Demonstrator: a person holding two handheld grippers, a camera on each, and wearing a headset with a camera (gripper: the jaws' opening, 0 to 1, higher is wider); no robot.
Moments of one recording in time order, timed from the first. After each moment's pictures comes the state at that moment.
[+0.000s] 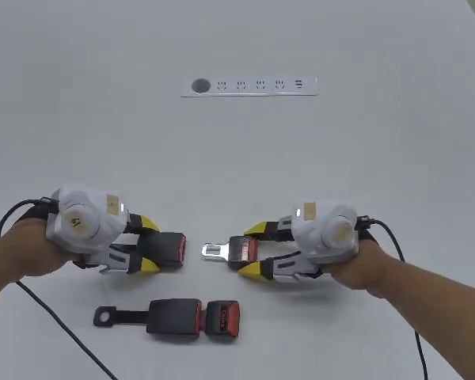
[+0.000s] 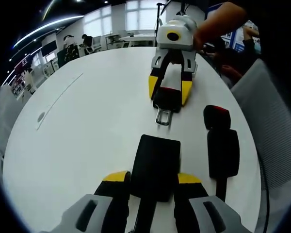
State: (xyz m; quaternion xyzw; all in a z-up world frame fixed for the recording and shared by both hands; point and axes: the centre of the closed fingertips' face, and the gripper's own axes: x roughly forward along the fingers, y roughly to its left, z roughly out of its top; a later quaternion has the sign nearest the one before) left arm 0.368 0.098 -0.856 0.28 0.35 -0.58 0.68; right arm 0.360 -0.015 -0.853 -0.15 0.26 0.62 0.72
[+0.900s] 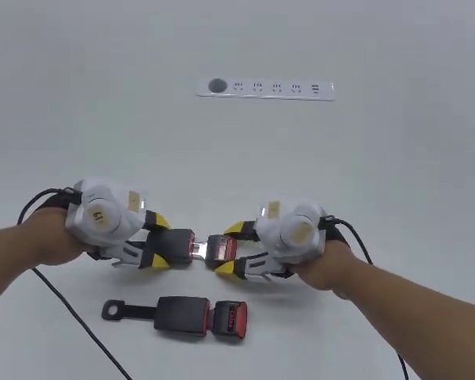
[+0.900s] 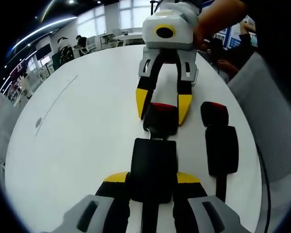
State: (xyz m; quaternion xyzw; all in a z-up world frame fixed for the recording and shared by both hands) left arm 0.362 0.090 -0.849 0.31 0.35 -0.59 0.66; right arm 0.362 0.027 -0.852 -0.19 0.28 0.62 0.71
